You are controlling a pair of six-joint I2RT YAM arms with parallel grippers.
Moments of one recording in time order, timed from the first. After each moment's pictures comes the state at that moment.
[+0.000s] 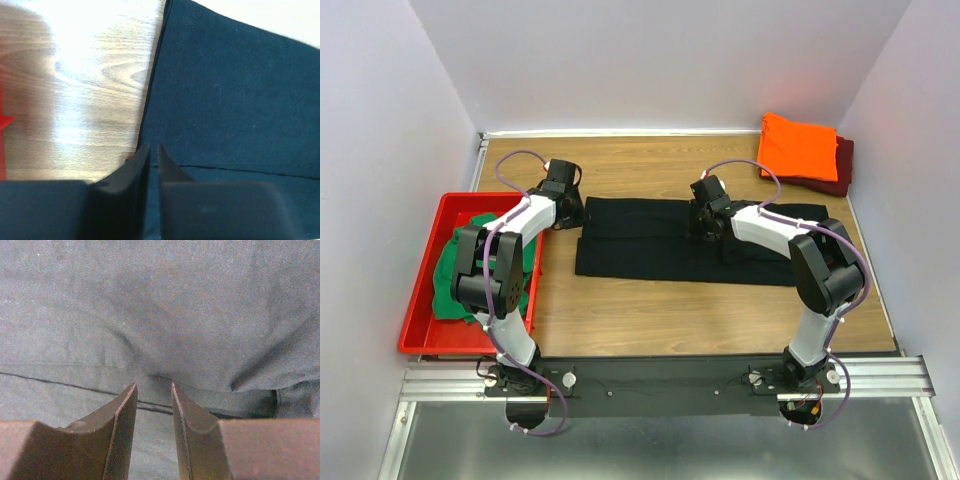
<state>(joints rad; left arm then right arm) -0.20 1.77 1.17 -0.37 0.02 -0.48 0.52 1.83 1.15 -0.28 0.11 0.51</state>
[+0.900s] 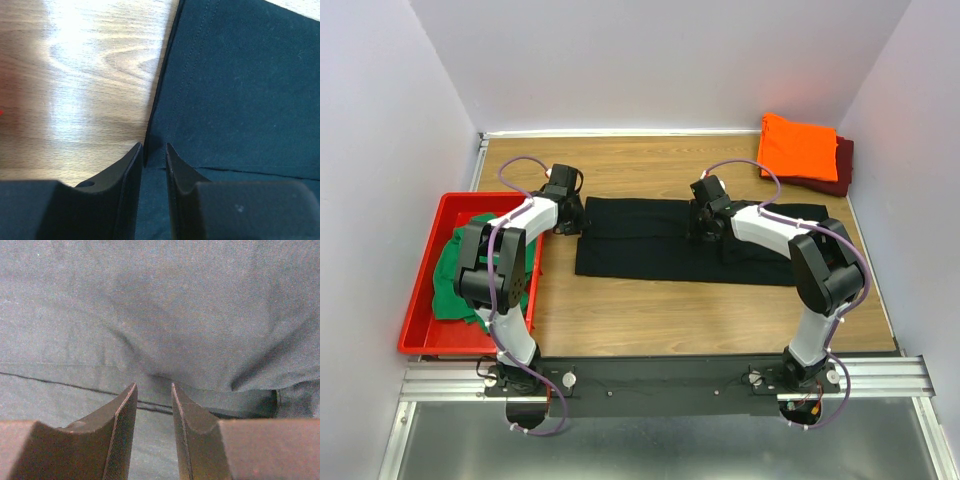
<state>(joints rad) -0.20 1.80 1.15 -0.38 0.02 -0.49 0.52 1.83 1.15 -0.28 0.11 0.51</state>
